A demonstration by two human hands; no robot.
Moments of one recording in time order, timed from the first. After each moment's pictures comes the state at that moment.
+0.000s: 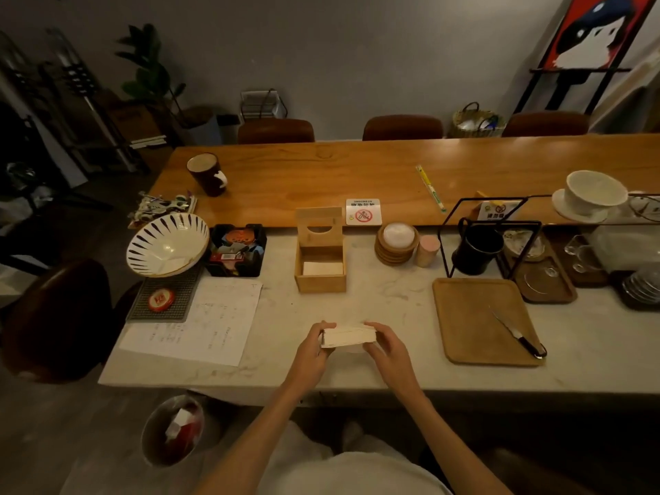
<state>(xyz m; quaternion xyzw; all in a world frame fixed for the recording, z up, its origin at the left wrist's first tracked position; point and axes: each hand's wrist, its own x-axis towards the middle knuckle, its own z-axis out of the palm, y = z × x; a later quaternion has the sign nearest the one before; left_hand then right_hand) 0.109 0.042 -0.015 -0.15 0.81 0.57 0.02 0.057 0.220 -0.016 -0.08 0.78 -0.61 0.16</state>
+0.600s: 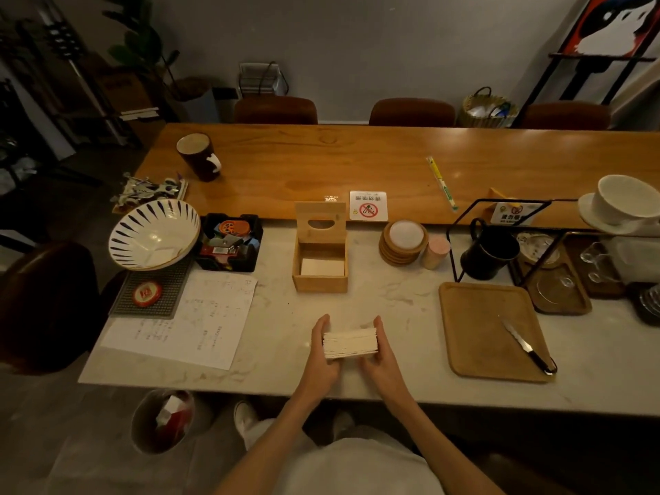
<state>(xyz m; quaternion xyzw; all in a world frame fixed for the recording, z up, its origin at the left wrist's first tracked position) 0.093 0.059 -0.049 -0.20 0.77 0.61 0.02 0.048 0.201 -0.038 -0.04 0.77 -0.59 0.26</state>
